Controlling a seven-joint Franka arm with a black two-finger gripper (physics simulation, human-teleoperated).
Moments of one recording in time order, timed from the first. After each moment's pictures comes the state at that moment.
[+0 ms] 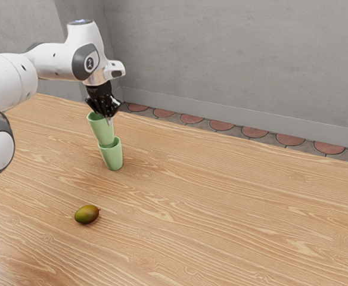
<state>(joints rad) 0.08 0.56 0.13 -1.29 -0.06 1.91 0.16</state>
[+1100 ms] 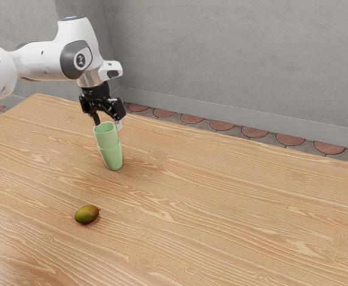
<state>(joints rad) 0.08 0.33 0.06 -1.56 -0.10 1.91 0.19</state>
